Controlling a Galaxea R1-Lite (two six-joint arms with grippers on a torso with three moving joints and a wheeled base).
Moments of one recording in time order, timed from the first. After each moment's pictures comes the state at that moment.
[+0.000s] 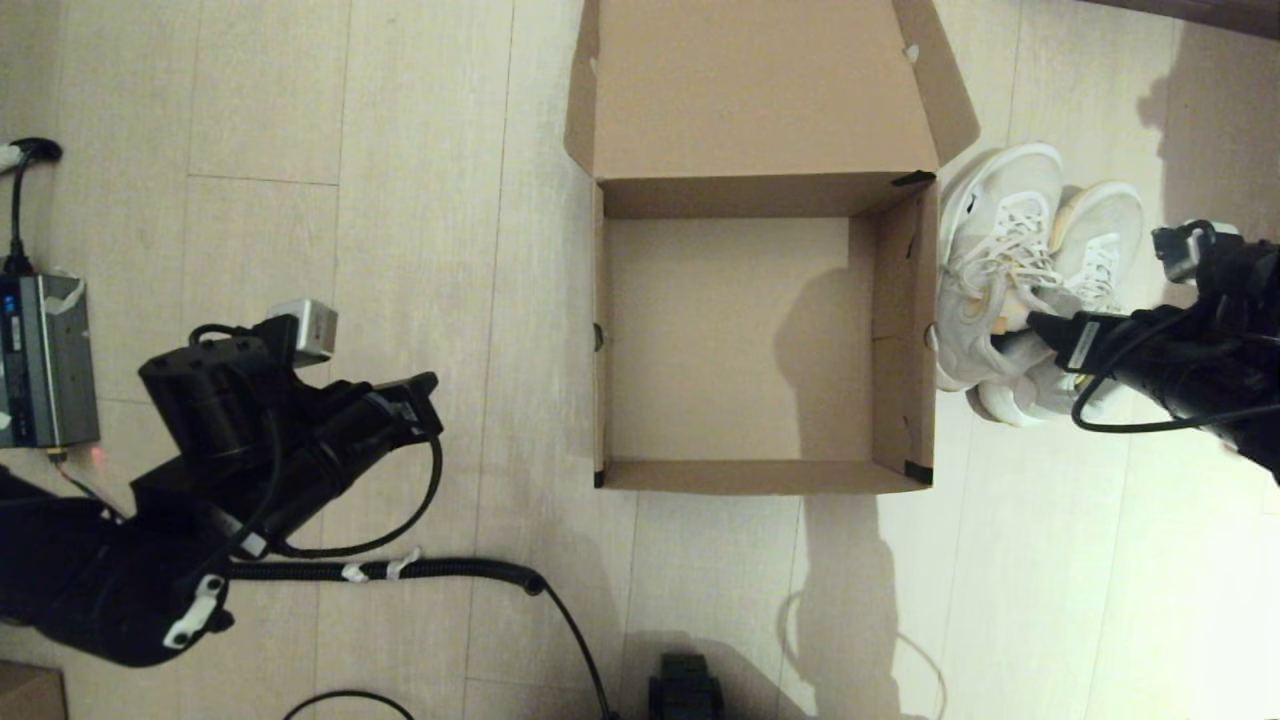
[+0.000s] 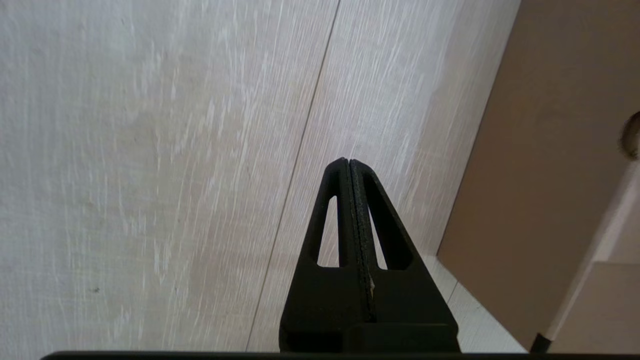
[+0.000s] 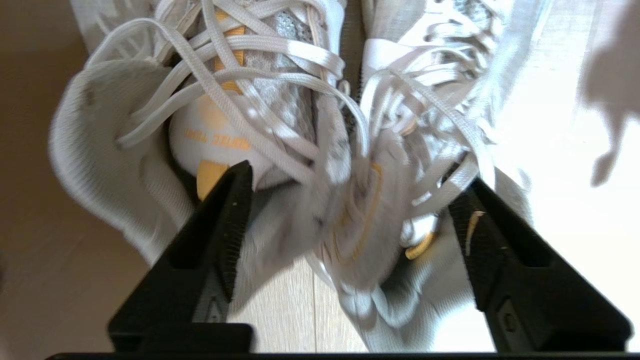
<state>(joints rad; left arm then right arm) -0.23 1.77 -0.63 -1.10 0.04 -0.20 -0.10 1.71 -0.88 -0.74 -0.05 0.09</state>
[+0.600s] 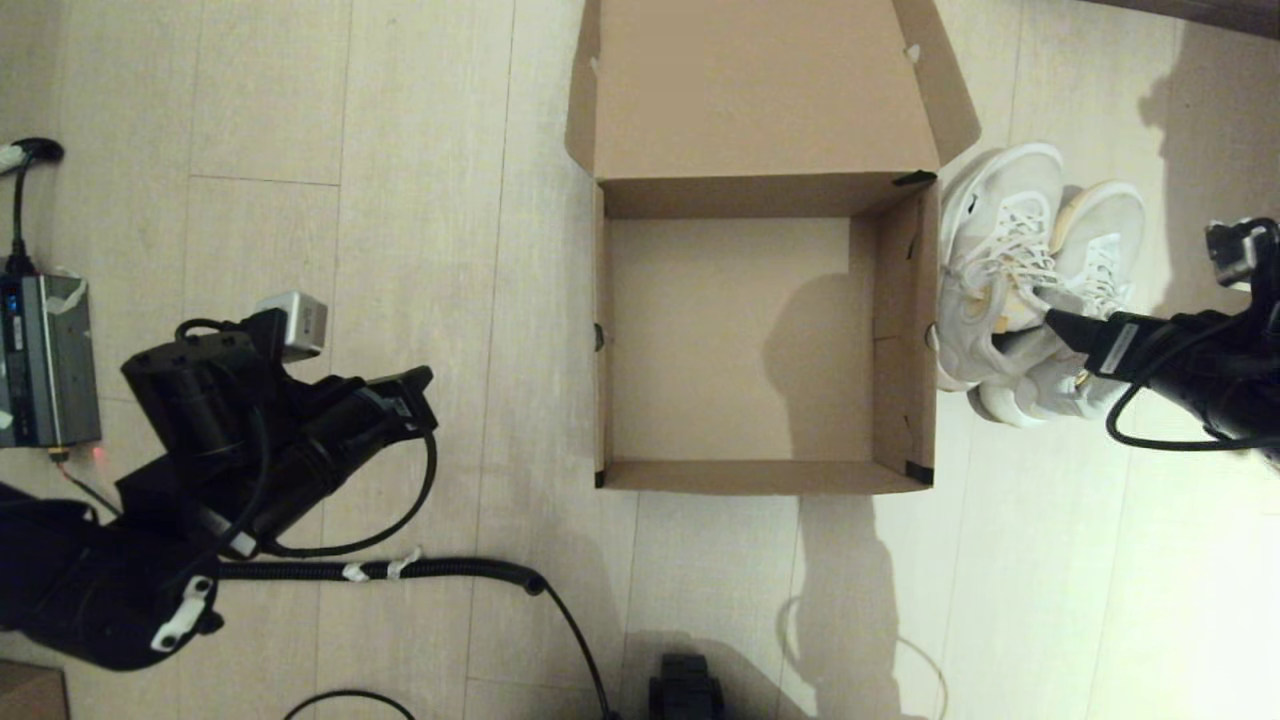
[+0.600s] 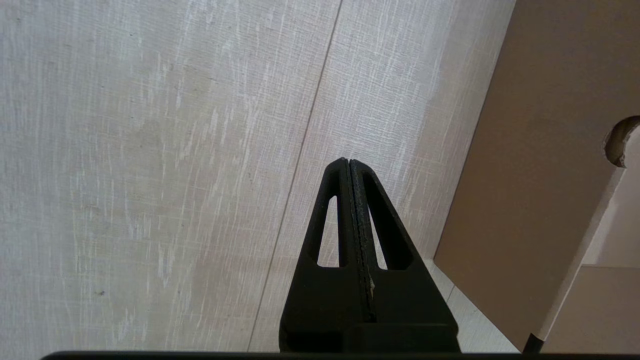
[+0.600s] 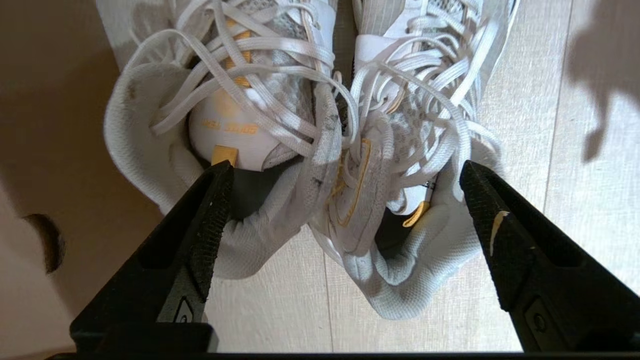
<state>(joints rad) -0.22 1.75 -0.62 -1.10 0.04 -0.20 -0.11 1.62 -0.79 -0.76 -0.05 0.16</state>
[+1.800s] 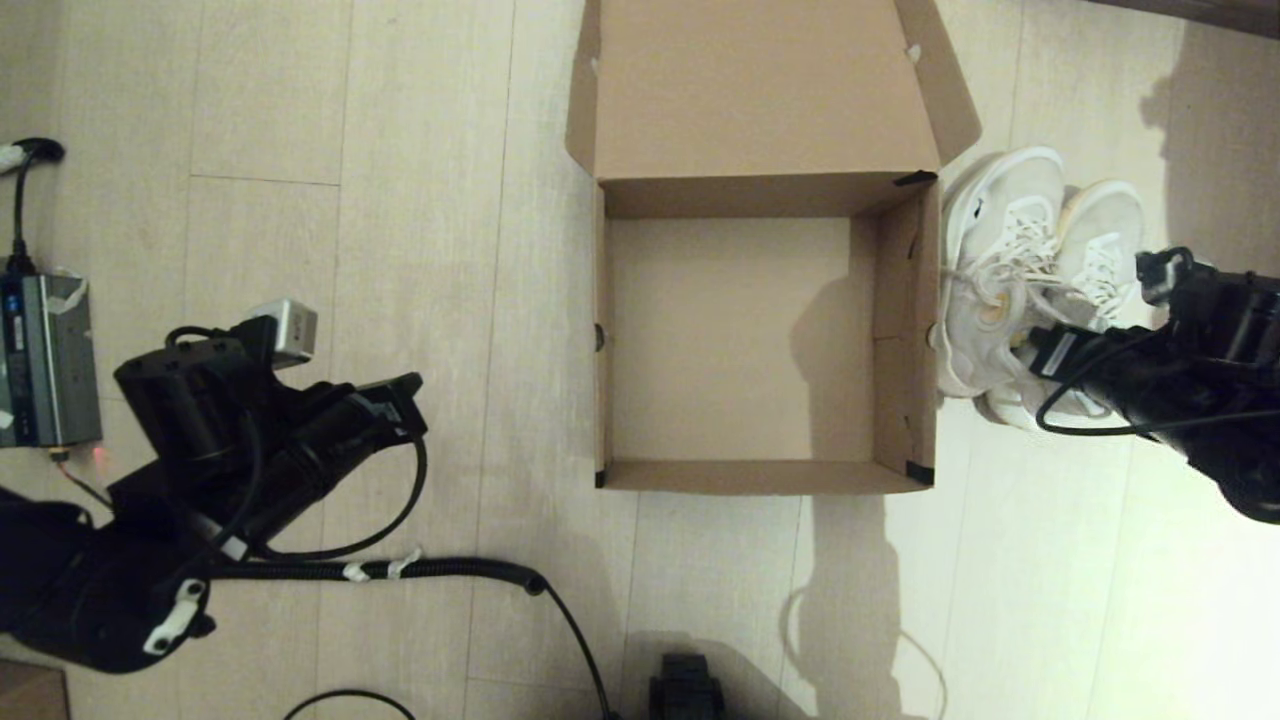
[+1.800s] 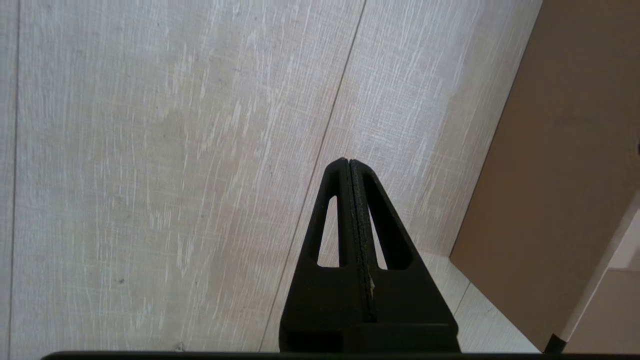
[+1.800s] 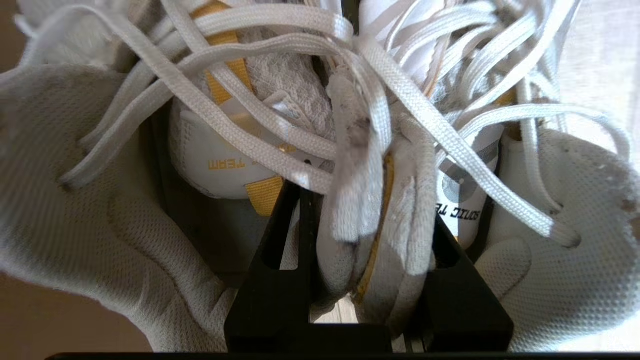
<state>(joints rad) -0.19 1.75 -0.60 -1.10 0.04 -0.20 -0.11 1.82 -0.89 -0.83 -0.06 0.23</state>
